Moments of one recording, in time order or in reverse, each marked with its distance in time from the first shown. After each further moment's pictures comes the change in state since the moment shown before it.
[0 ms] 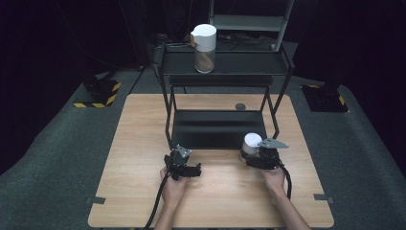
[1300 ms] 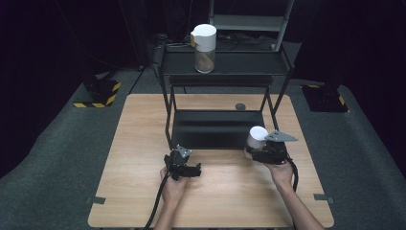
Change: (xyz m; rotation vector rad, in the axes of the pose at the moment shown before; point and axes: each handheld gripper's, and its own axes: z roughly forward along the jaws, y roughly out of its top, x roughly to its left) left arm 0.000 0.000 0.000 0.000 0.000 0.000; right arm -0.017 0.030 -0.028 -0.017 0.042 -0.012
